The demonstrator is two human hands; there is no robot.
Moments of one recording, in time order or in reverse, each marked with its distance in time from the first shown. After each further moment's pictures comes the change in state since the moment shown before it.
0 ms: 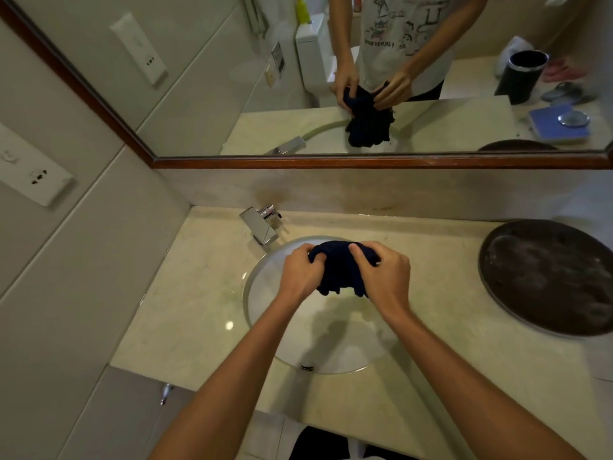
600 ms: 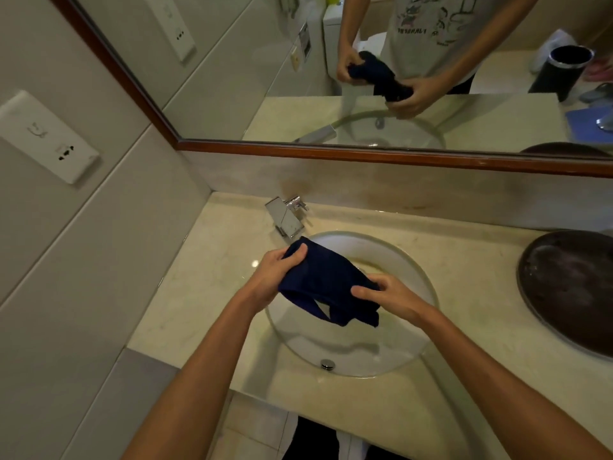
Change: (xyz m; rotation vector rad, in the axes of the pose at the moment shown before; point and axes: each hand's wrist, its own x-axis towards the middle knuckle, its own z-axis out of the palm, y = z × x) left_hand 0.000 -0.059 -0.095 -0.492 -0.182 -0.126; right_hand 0.002 0.028 0.025 0.229 -0.970 0.330
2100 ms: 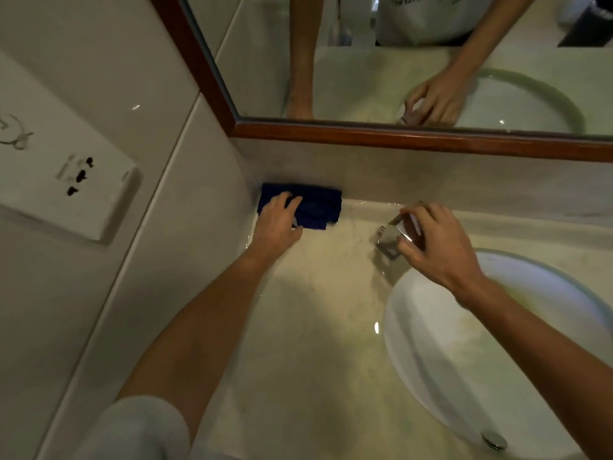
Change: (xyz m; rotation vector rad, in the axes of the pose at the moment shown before) left_hand 0.311 -0.057 -0.320 1.282 0.162 0.567; right_hand 0.273 -0.103 0.124 -0.934 0.611 -0.103
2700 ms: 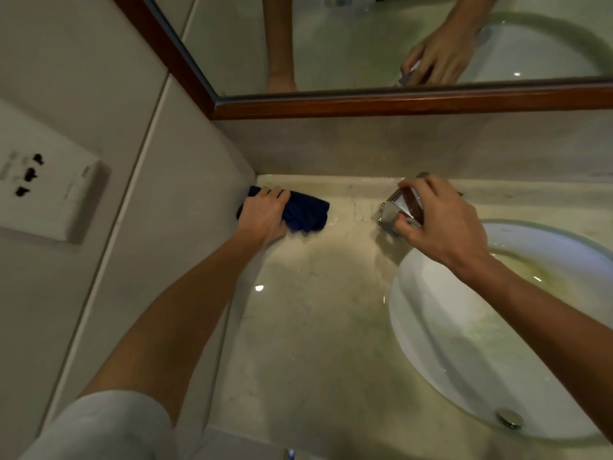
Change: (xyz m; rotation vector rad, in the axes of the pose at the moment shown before) left_hand -0.009 -0.017 -0.011 0.330 -0.116 0.158; right_hand 0.000 -0.001 0.004 -0.015 0.017 0.039
